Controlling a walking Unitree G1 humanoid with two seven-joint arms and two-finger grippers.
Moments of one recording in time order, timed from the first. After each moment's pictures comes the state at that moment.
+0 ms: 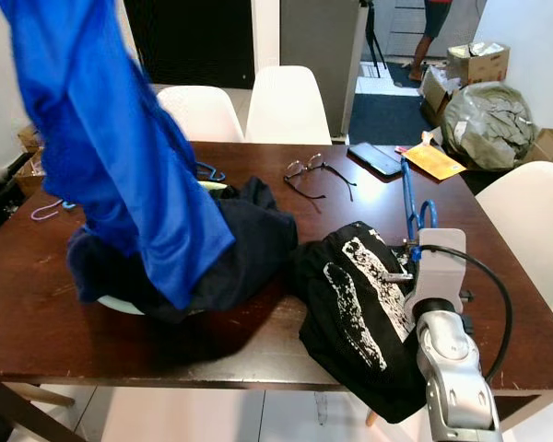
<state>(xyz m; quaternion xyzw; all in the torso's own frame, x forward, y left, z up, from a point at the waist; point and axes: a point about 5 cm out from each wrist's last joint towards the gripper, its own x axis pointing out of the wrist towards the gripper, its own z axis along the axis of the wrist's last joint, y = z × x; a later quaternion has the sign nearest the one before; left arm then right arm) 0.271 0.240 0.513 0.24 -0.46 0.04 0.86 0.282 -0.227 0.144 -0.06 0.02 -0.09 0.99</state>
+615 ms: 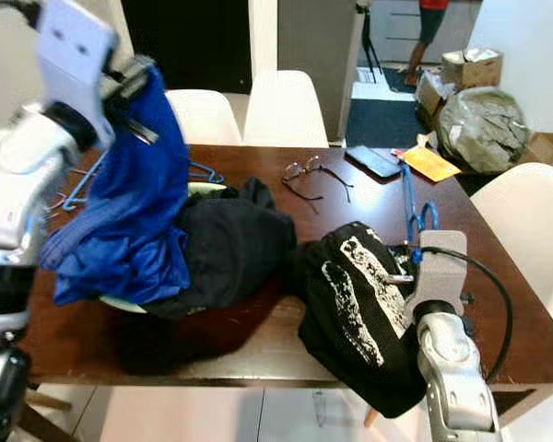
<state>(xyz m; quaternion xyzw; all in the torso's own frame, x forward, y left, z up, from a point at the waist) 0.333 0.166 0.349 0.22 -0.27 -0.15 0.93 0.281 -0.227 0.142 -0.06 0.02 -0.09 0.99</state>
